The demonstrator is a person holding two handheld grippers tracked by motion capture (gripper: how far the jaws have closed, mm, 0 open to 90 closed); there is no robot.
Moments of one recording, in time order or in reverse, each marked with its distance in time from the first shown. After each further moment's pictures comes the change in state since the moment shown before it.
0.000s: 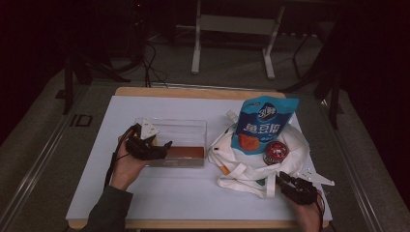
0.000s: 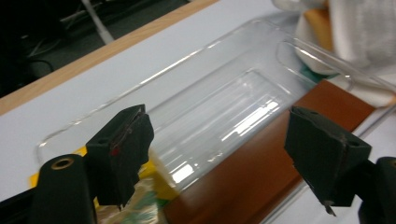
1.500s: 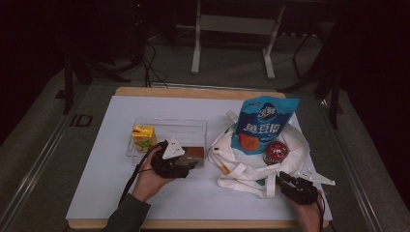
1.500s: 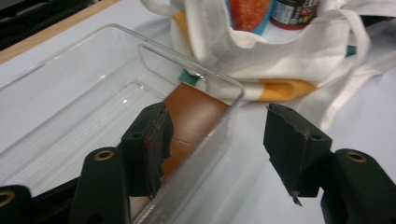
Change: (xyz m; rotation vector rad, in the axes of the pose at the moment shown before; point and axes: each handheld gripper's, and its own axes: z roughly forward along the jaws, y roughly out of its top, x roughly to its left) left arm -0.064 -0.008 0.022 -0.054 -0.280 0.109; right arm -0.002 0.000 0.000 0.002 0.014 0.009
